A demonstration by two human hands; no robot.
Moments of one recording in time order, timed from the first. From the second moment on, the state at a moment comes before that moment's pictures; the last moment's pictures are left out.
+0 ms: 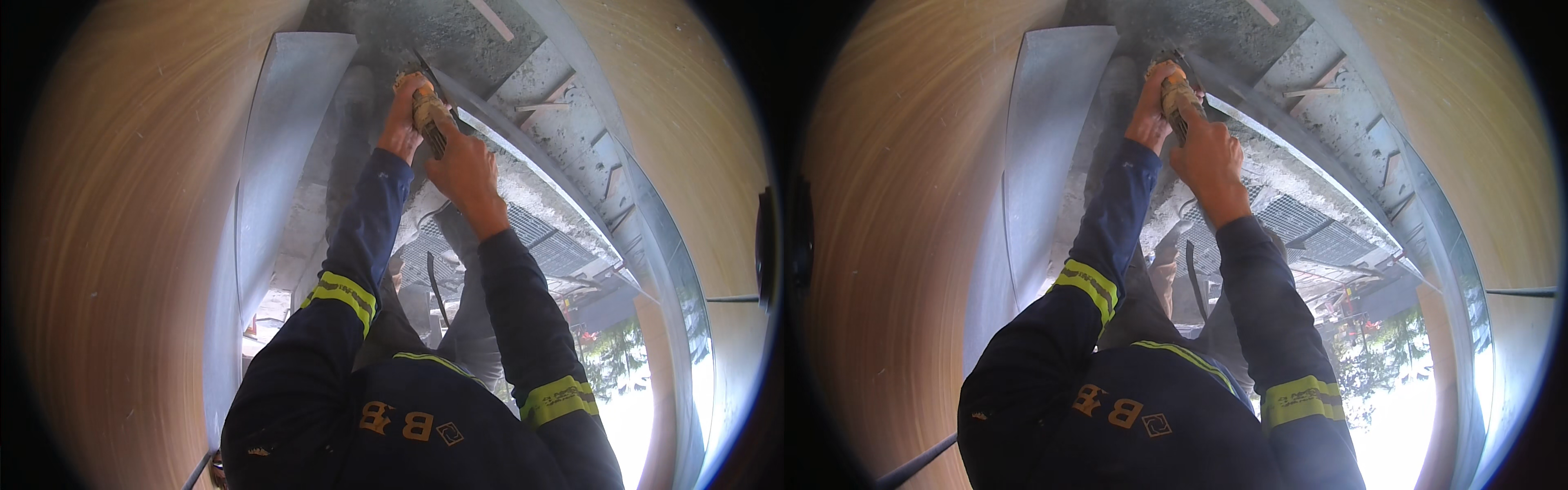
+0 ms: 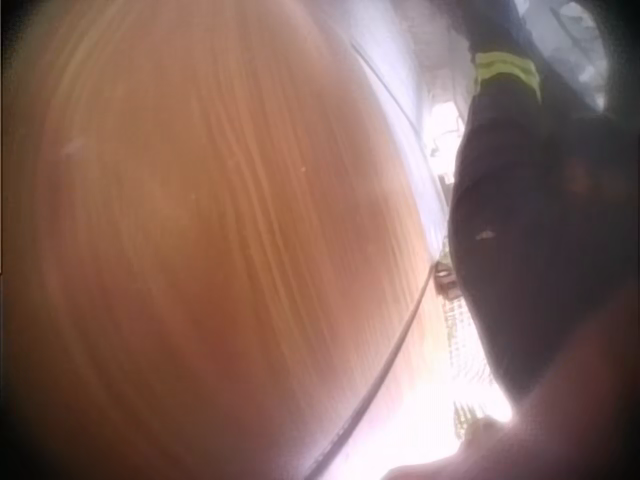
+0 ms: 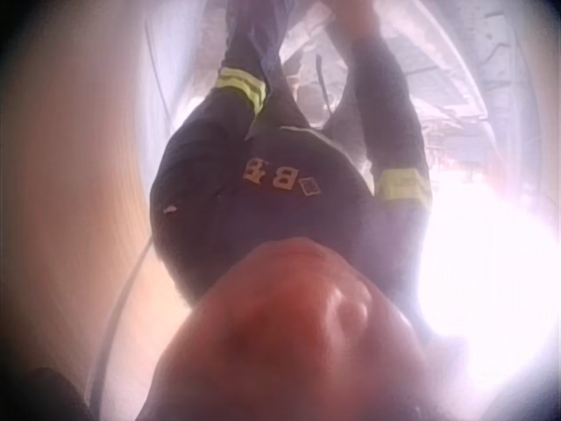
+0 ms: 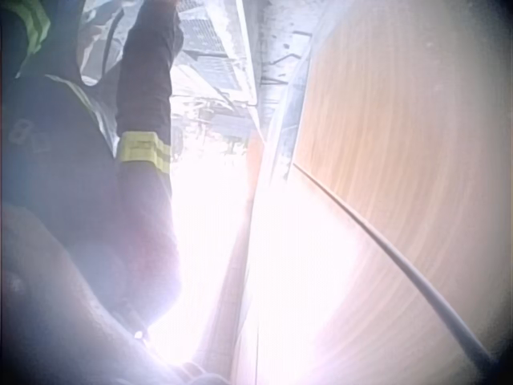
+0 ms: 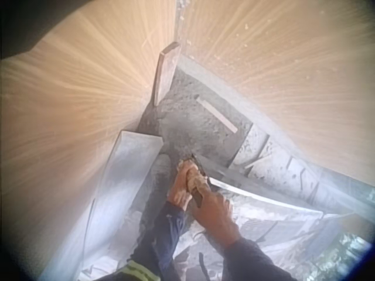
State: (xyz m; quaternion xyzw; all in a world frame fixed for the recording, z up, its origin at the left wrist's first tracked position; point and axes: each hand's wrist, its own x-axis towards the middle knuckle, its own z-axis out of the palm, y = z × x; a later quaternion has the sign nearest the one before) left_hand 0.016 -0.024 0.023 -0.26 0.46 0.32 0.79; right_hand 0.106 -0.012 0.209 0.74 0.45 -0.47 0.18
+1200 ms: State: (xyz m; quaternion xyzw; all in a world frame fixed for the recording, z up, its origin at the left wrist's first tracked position) left_hand 0.017 -0.026 0.011 -0.26 0.45 0.32 0.79; right_hand 0.109 -0.008 0.183 0.73 0.44 -0.48 0.22
